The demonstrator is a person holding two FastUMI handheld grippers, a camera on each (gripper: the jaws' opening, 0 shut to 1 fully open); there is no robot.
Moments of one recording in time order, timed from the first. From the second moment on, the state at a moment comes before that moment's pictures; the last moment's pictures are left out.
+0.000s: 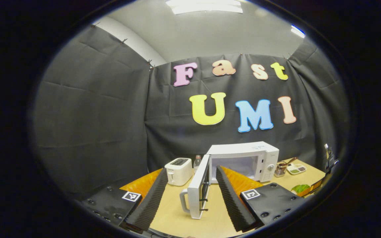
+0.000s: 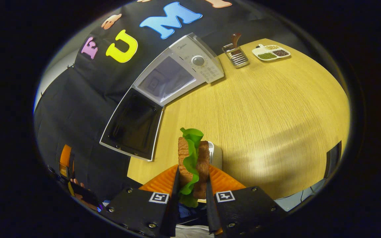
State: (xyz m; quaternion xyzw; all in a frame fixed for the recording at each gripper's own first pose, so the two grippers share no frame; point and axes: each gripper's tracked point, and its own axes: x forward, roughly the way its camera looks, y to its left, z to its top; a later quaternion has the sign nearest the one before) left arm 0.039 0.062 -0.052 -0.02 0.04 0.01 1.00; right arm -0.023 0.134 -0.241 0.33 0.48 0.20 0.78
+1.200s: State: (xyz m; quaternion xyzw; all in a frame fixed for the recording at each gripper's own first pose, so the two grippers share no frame) left arm 0.175 0.208 -0.097 -0.03 0.06 0.04 1.00; right arm 0.189 0.273 -0.201 0.42 0.35 0.12 0.83
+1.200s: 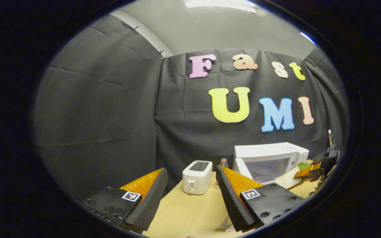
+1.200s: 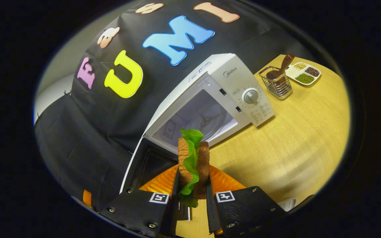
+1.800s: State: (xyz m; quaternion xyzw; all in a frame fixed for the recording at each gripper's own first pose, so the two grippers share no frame) left arm 0.201 0.266 -0.131 -0.01 0.10 0.06 0.99; right arm 0.301 0.334 -0.234 0.43 0.27 0.08 0.86
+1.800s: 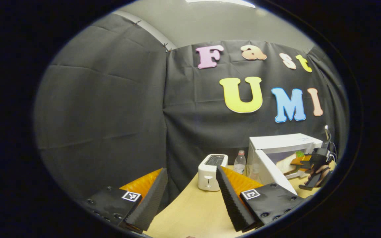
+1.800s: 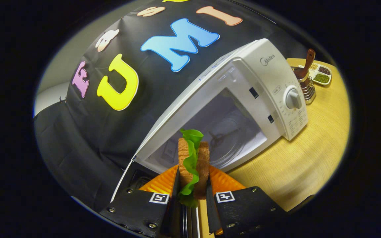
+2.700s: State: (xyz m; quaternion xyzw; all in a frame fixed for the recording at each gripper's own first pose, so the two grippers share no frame) left arm 0.186 0.299 -0.160 0.00 0.13 0.09 0.99; right arm 0.378 0.324 -0.303 0.29 0.26 -0.01 0.92
